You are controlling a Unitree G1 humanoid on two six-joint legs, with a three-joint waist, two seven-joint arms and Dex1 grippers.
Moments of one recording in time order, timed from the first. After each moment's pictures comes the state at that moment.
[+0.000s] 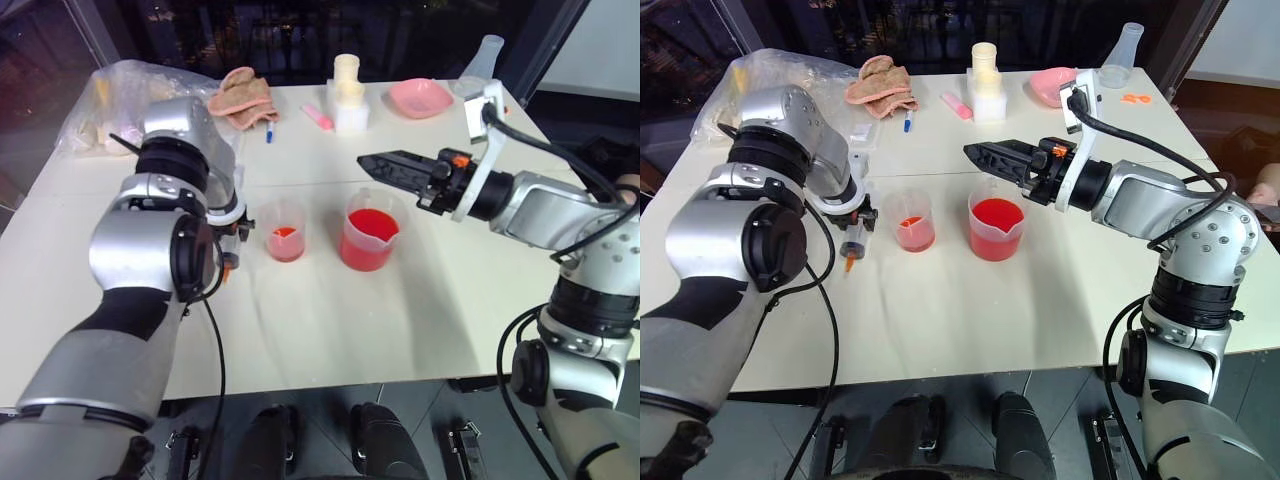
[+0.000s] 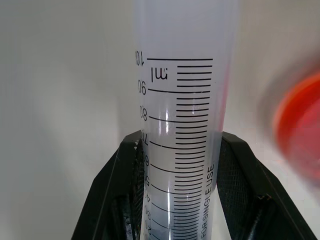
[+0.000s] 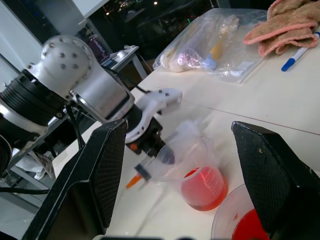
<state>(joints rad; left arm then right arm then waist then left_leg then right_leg) -1.55 0.32 0.23 1.23 -0.22 1.61 0.29 -0.80 -0.50 -0.32 -0.21 1.27 1.28 0.19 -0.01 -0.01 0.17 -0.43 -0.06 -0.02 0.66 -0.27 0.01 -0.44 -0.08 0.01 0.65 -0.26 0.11</state>
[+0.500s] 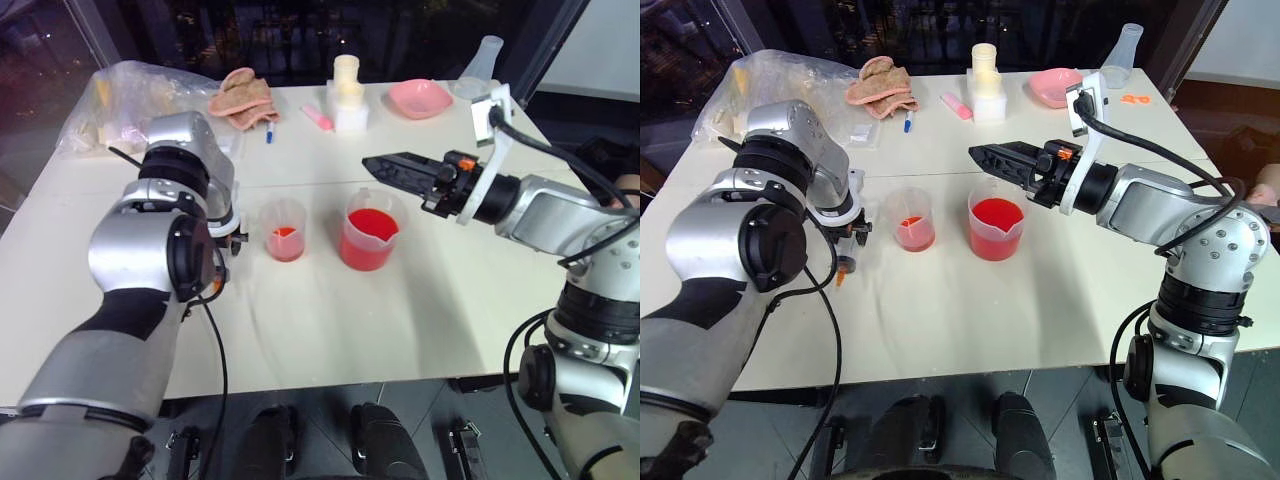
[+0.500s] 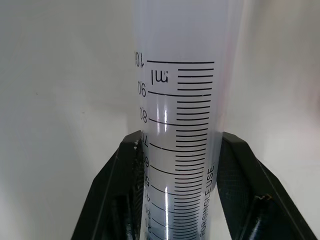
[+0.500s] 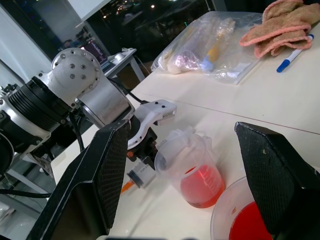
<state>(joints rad) -1.53 0.32 0.27 1.27 -0.18 1.61 0.35 -0.78 -0.53 -0.32 -0.23 1.32 1.26 0.15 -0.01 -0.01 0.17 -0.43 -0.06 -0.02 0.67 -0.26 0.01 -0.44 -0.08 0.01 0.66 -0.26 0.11</state>
